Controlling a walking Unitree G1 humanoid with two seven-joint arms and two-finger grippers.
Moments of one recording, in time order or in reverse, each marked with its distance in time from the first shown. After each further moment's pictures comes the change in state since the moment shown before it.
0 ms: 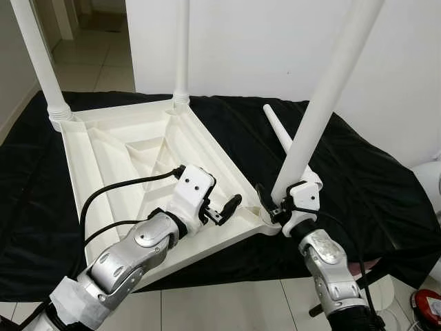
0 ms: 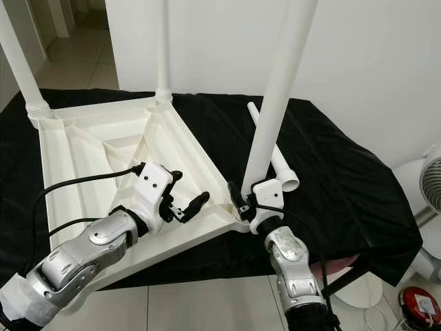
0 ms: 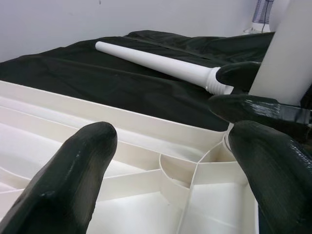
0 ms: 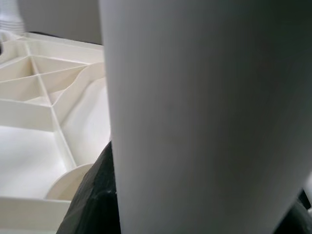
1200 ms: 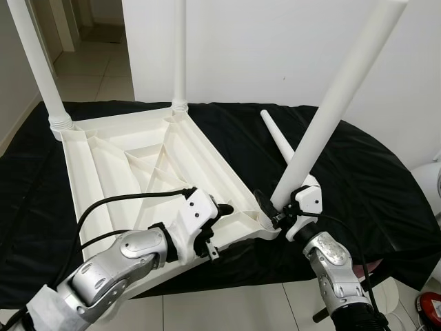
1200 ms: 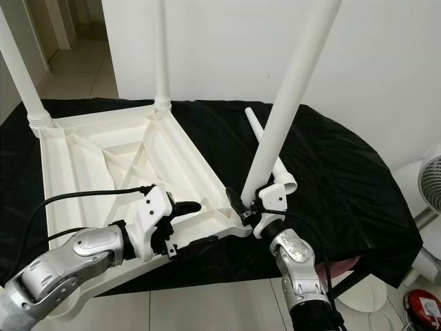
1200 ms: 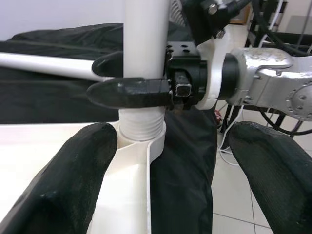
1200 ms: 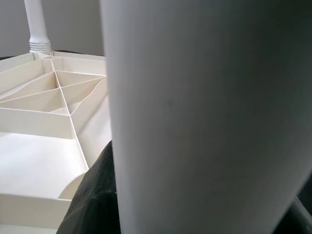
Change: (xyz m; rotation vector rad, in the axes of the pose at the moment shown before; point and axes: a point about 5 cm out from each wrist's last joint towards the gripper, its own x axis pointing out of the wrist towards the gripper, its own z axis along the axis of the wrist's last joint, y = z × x) left arm -0.023 -0.021 -0.004 0.018 0.026 -0.441; right arm -0.001 -0.005 -0.013 0.091 -0.010 0.076
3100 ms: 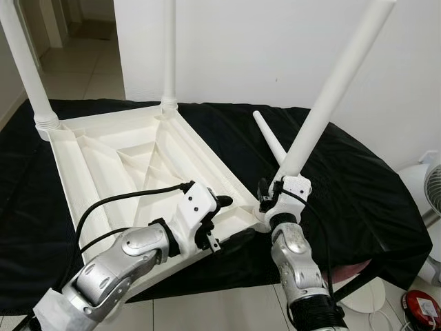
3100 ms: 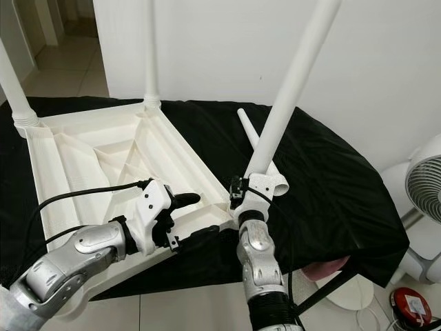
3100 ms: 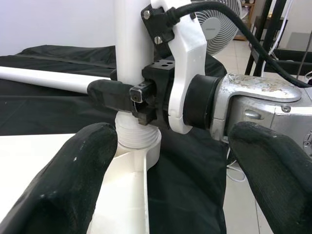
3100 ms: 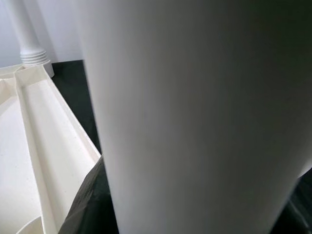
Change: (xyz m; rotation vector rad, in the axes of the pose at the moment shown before) left arm 0.001 0.005 0.003 0.007 -0.034 0.054; right arm 0.036 0.023 0.008 0.220 0.064 -0.635
